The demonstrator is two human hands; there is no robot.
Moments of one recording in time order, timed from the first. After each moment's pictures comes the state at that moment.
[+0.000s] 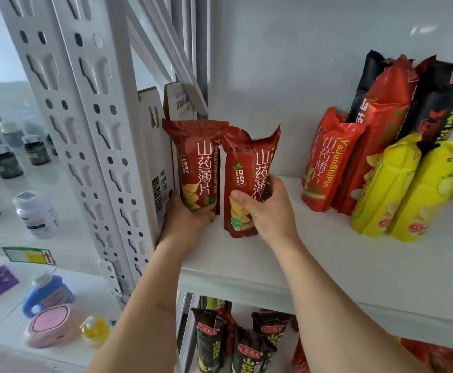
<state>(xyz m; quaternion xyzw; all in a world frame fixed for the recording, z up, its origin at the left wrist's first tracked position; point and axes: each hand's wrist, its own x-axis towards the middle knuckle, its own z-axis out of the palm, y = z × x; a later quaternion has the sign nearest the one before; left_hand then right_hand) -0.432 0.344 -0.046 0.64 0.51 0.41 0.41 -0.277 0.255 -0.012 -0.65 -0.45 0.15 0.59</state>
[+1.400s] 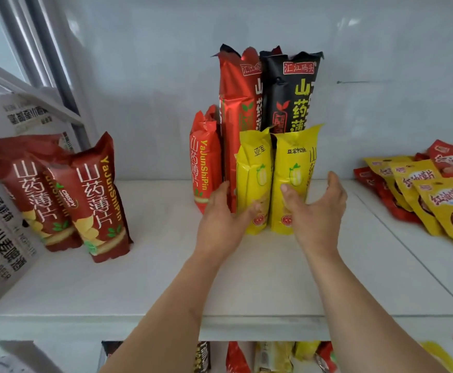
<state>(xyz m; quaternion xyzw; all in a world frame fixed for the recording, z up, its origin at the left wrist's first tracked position) -0.153 0.208 -0.028 0.77 0.34 0.38 0.38 -0.023 0.105 -0.009 -0.75 -0.25 -0.06 0.61</state>
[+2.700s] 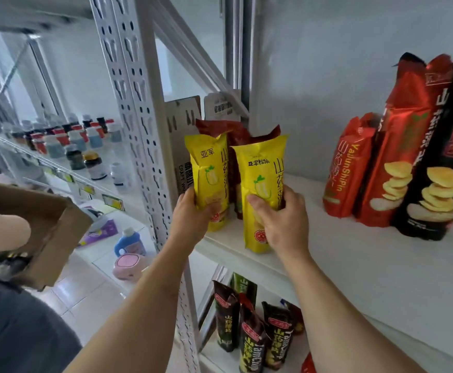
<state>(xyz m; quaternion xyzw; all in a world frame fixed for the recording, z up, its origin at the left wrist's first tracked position) -0.423 0.219 -0.014 0.59 0.62 0.45 0.24 -0.241 0.184 -0.014 -0.58 -0.55 0.14 0.58</state>
